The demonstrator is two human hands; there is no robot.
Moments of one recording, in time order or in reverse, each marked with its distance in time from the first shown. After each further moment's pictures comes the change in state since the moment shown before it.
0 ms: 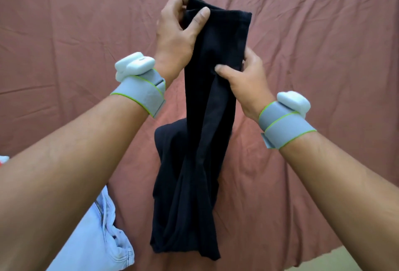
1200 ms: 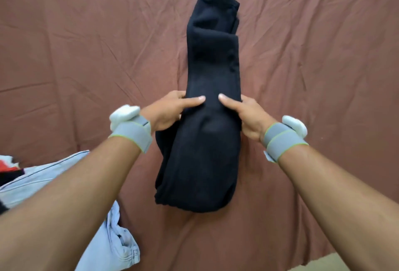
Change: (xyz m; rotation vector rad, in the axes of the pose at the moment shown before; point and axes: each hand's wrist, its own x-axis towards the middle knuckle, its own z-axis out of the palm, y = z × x) left_hand -0.090 -0.070 -0.031 -0.191 -0.541 -1.049; right_hand -0.014 0.081 -0.020 0.191 -0.119 0.637
